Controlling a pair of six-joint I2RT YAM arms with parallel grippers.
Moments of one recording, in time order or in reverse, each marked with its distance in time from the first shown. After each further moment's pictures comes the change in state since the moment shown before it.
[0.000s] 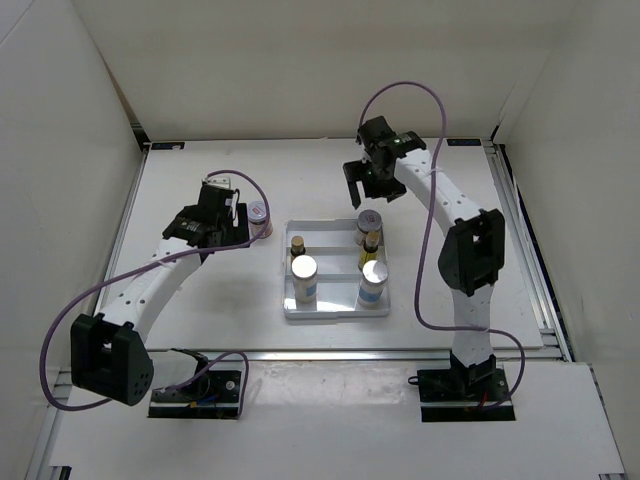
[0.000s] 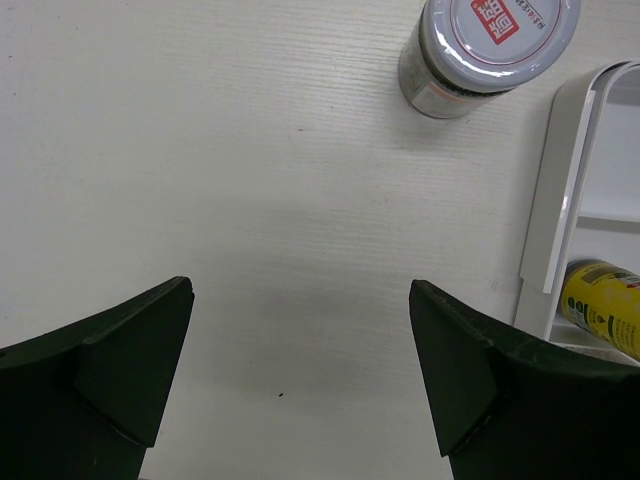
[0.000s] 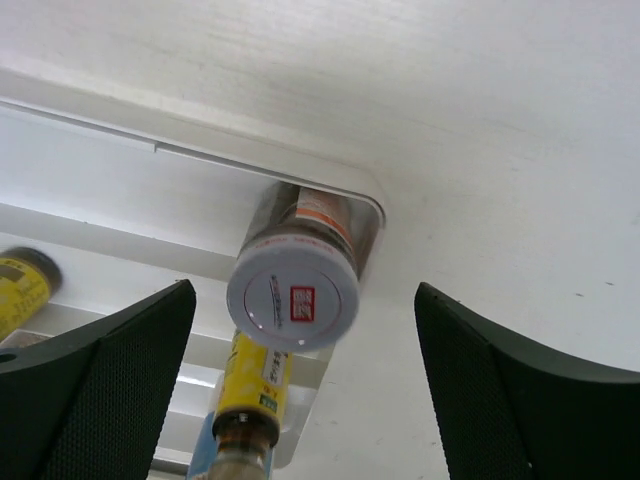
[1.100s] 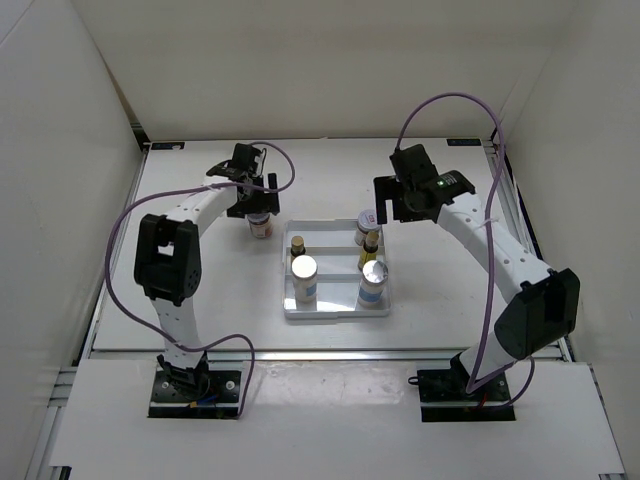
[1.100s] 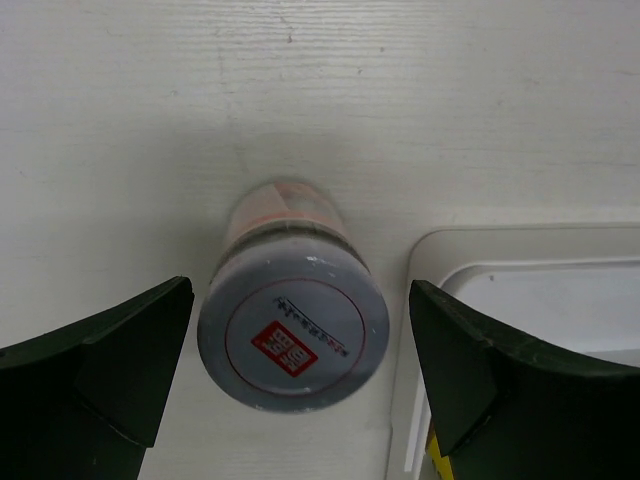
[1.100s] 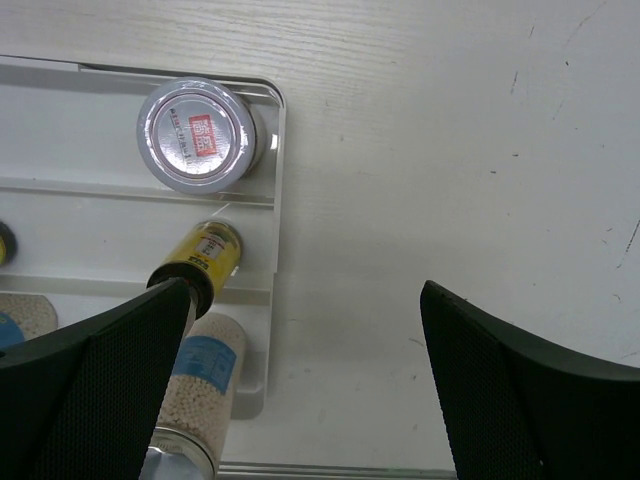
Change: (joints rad) left arm 0.034 0.647 0.499 0.021 0.262 -0.039; right arm 0.022 -0.574 -0.555 0.198 0.228 0.112
